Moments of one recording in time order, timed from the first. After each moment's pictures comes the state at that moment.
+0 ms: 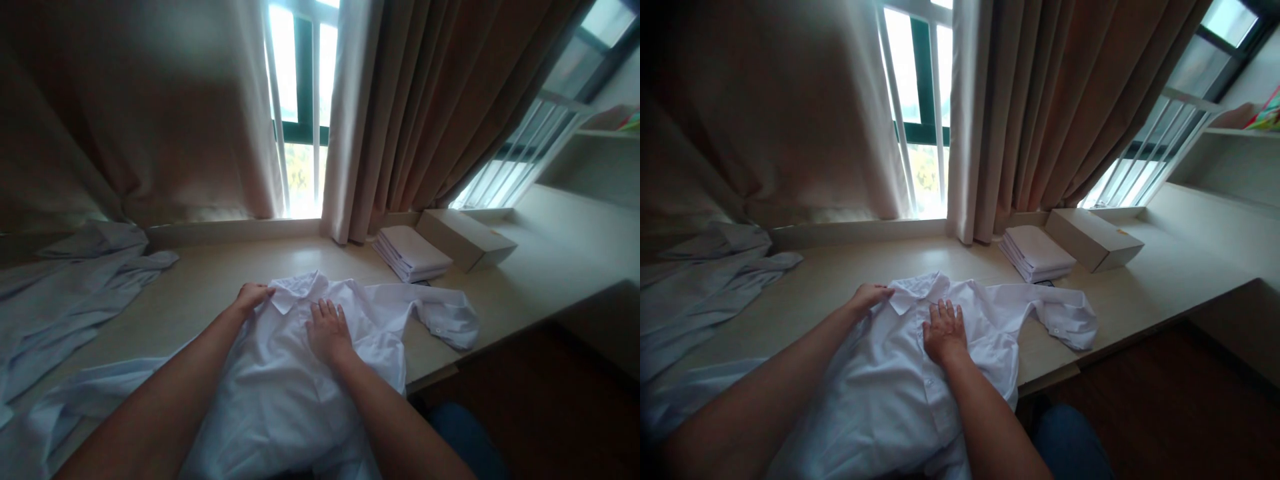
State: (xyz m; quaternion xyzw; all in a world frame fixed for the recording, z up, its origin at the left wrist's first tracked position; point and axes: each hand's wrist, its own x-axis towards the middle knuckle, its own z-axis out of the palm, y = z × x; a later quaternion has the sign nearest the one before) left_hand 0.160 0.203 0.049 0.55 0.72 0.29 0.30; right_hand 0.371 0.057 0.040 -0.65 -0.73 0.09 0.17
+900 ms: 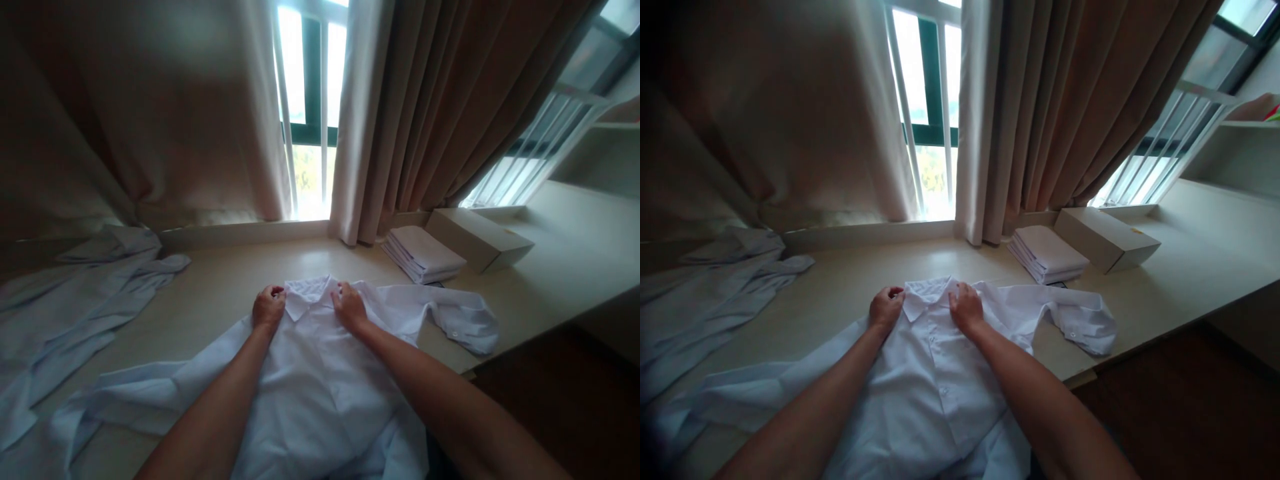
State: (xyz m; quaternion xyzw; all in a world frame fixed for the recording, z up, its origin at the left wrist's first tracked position) left_hand 0.167 0.186 0.016 0.62 0.69 0.36 0.12; right_hand 0.398 0.120 0.056 -0.69 -0.67 0.12 0.25
